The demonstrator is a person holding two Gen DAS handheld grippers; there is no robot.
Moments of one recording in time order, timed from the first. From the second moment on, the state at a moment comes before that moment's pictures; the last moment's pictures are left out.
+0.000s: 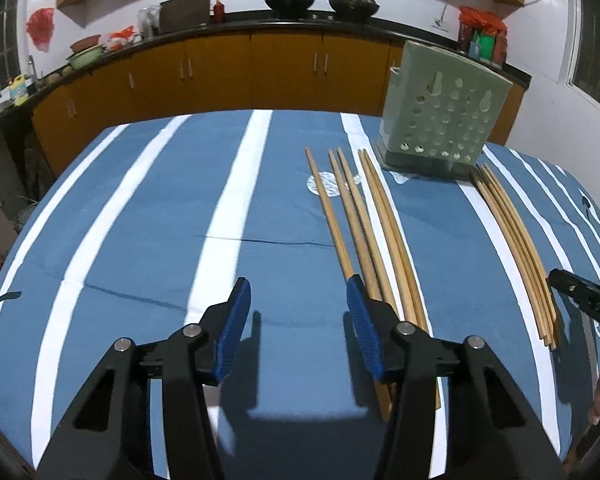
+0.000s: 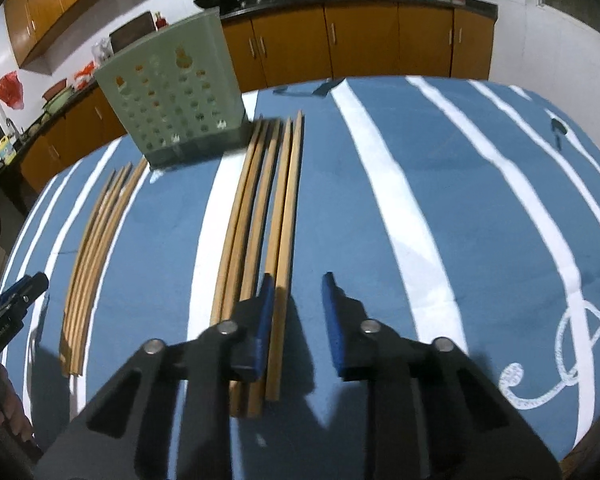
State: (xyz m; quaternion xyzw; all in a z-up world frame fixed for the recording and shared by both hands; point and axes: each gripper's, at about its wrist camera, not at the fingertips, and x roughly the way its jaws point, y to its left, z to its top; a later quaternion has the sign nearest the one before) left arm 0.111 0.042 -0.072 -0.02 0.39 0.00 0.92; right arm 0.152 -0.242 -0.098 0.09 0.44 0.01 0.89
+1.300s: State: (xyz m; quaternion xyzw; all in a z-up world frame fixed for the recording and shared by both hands) left arm 0.145 0.054 -0.089 -0.02 0.43 -0.01 0.90; right arm 0.180 -0.257 -0.100 0.06 0.43 -0.02 0.90
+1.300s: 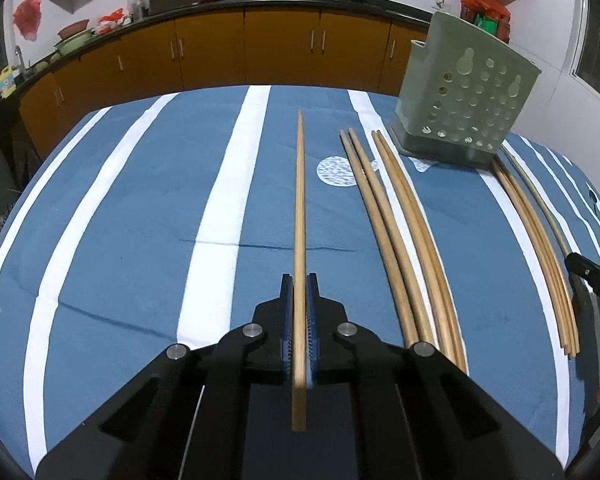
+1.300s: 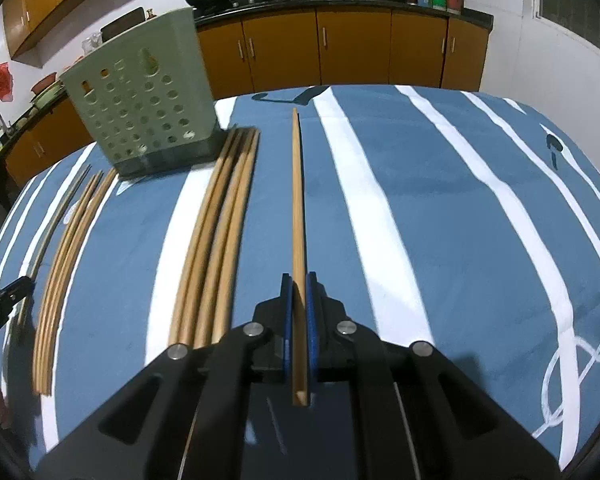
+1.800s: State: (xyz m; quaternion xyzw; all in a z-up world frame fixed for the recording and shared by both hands) left arm 0.138 0.051 -0.090 -0.01 0.43 -0.02 0.90; right arm 0.173 -0.260 -0.102 0.05 0.42 -0.01 0.90
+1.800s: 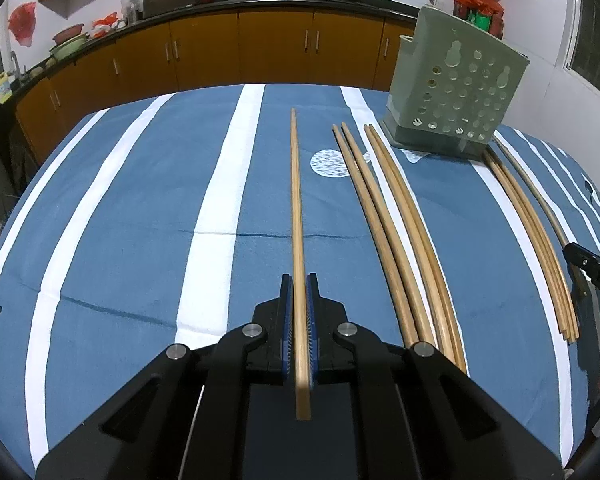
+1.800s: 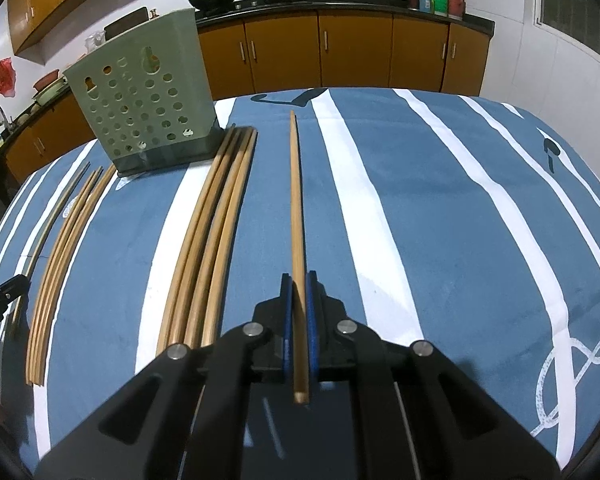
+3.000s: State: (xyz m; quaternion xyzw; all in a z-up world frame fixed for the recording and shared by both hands) left arm 0.161 0.055 0.154 -0.05 0.13 -0.02 0.99; right arm 0.176 -0.274 0.174 0.09 0.08 0.03 0.99
